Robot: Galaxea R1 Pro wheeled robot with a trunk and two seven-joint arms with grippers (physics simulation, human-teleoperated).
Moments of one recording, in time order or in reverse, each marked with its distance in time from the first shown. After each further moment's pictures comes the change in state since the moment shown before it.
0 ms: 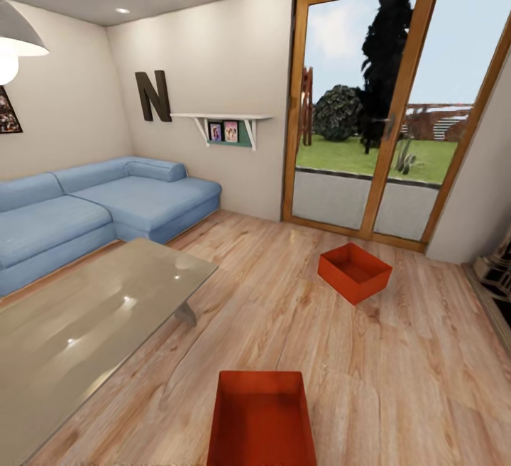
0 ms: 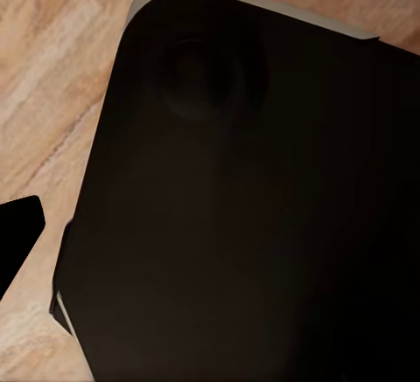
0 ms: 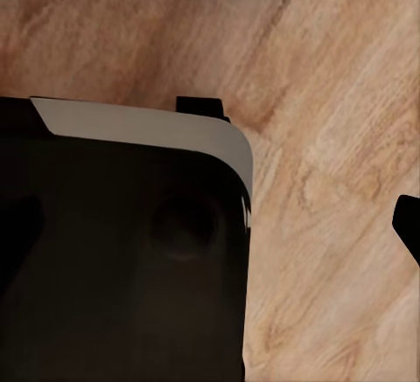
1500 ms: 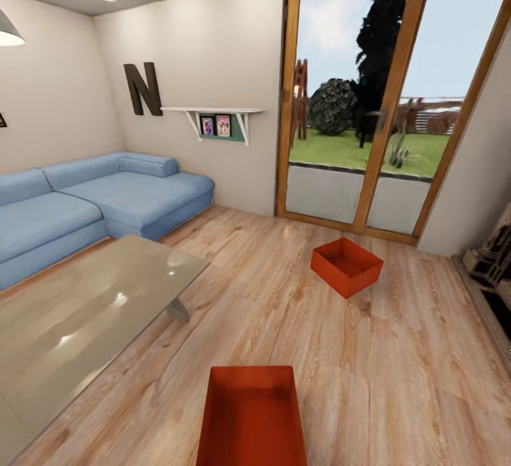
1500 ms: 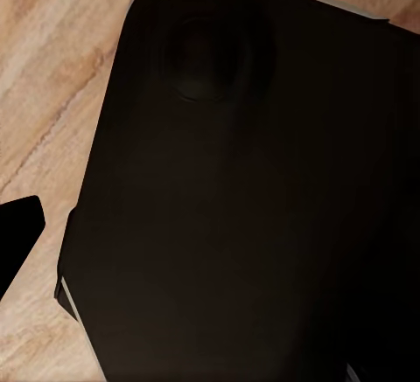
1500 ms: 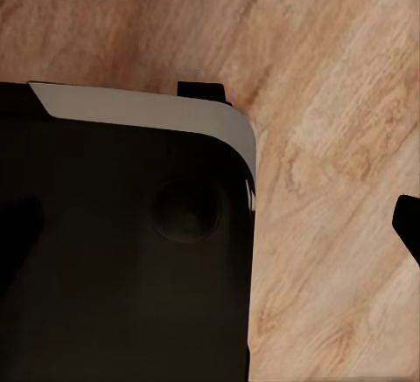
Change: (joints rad) left arm 0.000 0.000 -0.001 0.000 -0.001 0.000 0.000; right arm 0.000 0.004 -0.004 0.001 -0.007 0.000 -0.005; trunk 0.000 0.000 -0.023
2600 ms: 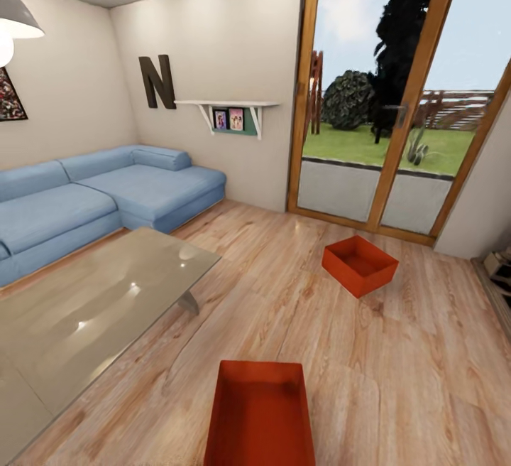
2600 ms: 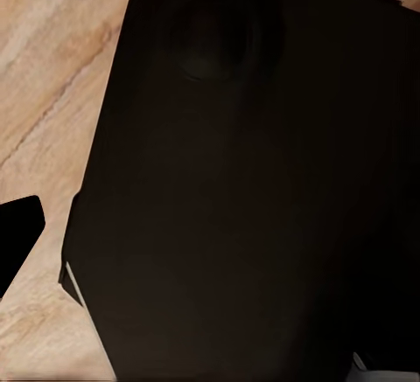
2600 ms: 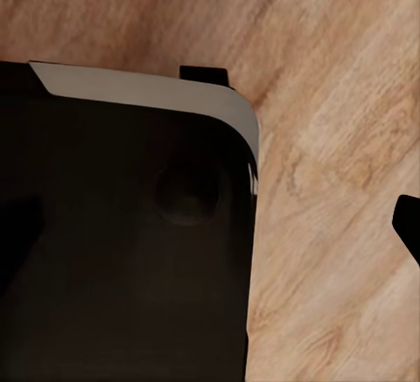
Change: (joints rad) left arm 0.000 0.000 0.001 0.000 0.001 0.000 0.000; right arm 0.000 -0.003 0.004 0.000 0.007 0.002 0.009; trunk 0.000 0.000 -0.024
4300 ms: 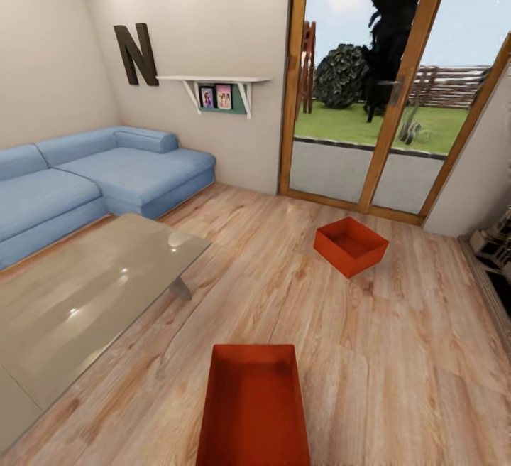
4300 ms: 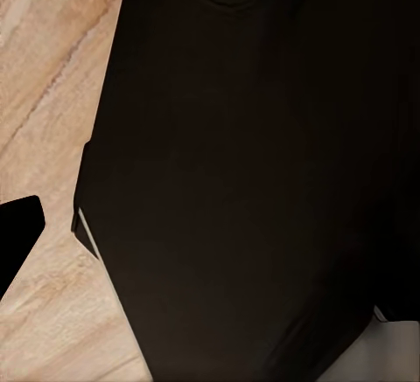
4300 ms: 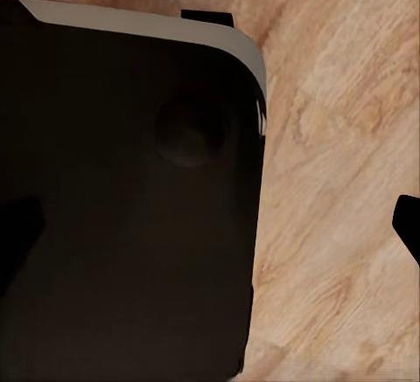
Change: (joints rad) left arm 0.000 -0.002 0.000 0.000 0.000 0.000 -0.001; right arm 0.000 0.002 -0.003 0.000 -0.005 0.000 -0.003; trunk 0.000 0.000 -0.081
